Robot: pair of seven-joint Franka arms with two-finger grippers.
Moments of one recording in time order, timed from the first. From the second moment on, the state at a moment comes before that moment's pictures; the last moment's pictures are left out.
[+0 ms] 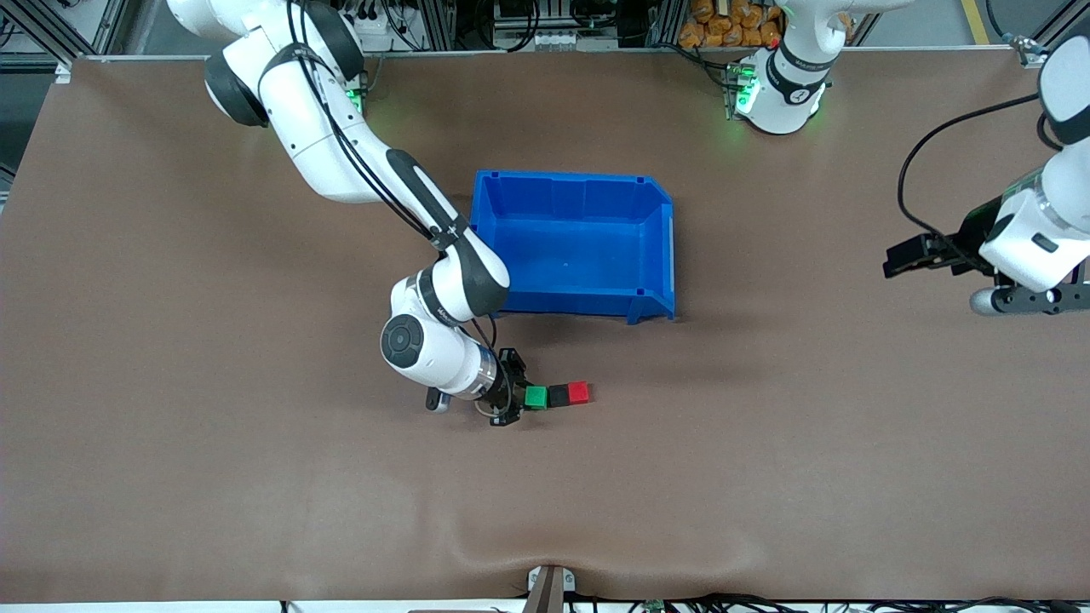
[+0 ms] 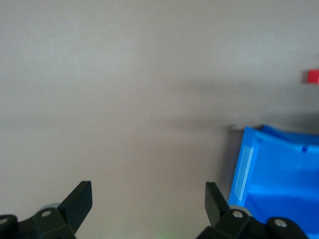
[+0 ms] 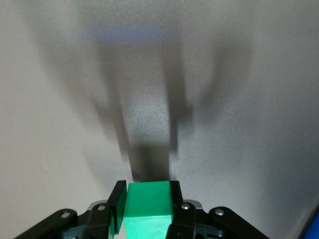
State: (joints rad) left arm -0.03 0.10 -0.03 -1.59 -0.01 1.63 -0.06; right arm 0.53 1.02 0.03 -1.16 0.46 2.40 1.92
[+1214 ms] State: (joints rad) left arm -0.08 -0.01 -0.05 -1.50 0.03 1.45 -0.02; right arm 0.50 1.02 0.02 -1.13 0.46 2.40 1.92
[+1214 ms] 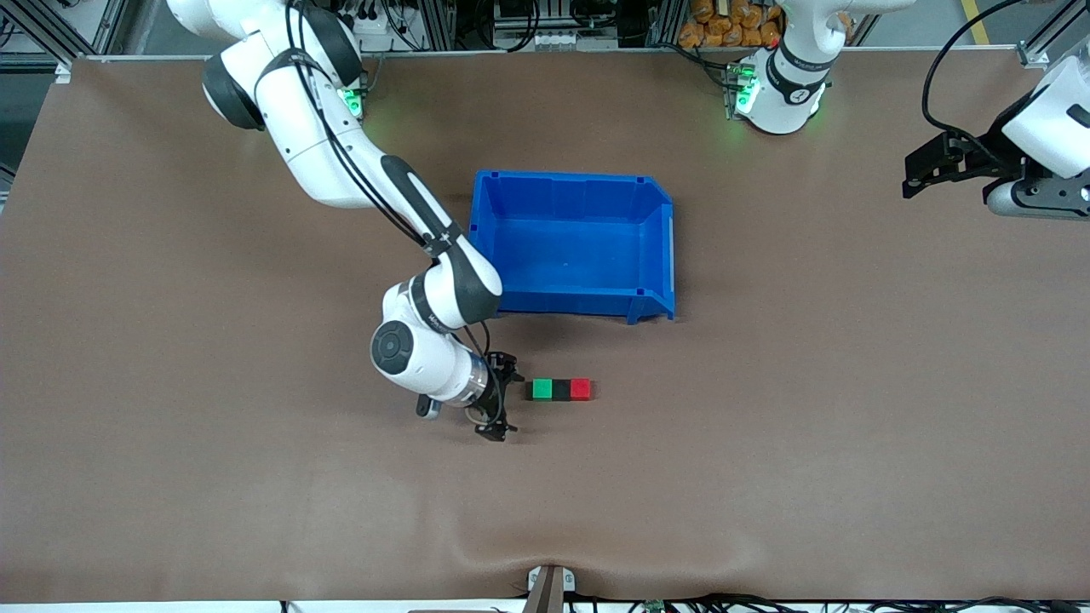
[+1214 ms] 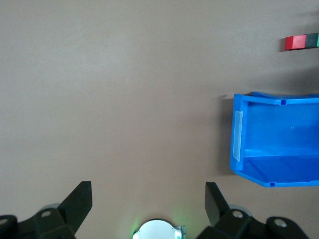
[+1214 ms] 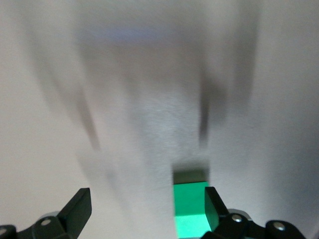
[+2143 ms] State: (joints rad) left arm -0.08 0.04 -0.05 -1.50 0.06 1.51 -0.02; right arm 0.26 0.87 0.01 -1.11 0.46 1.95 1.75
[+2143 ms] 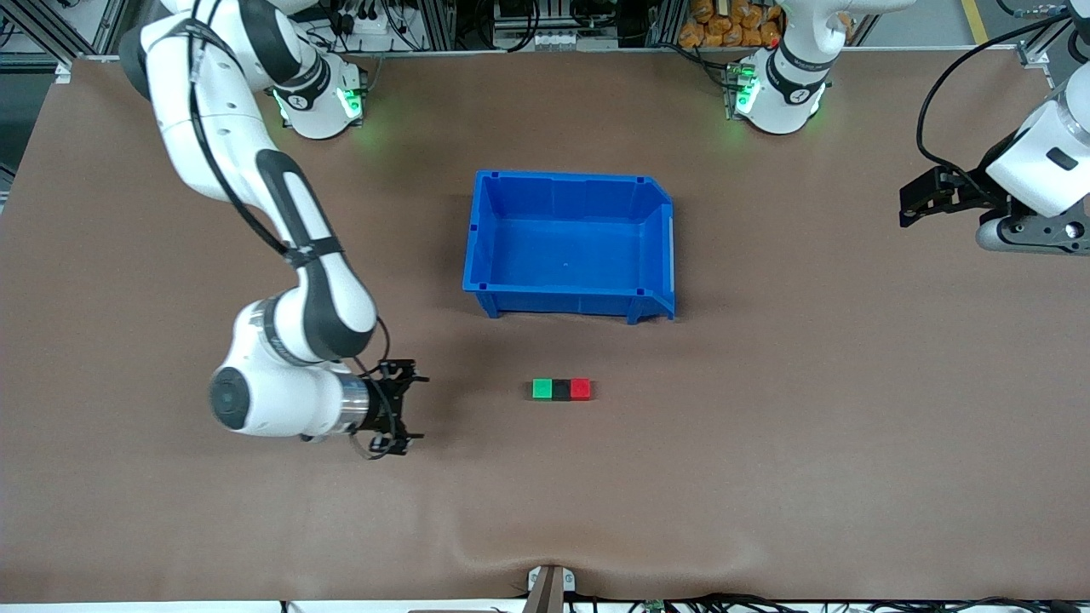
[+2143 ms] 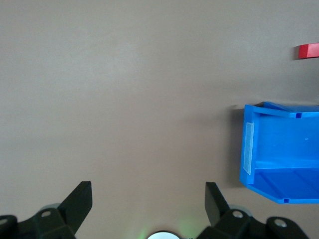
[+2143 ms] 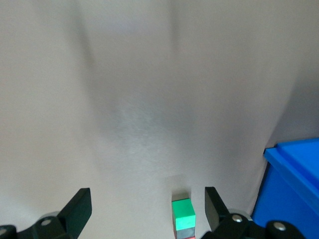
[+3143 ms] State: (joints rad) left arm -0.08 0.04 -0.05 -1.50 0.06 1.51 -0.02; right arm 0.07 0.64 0.01 -1.10 0.22 1.60 1.10
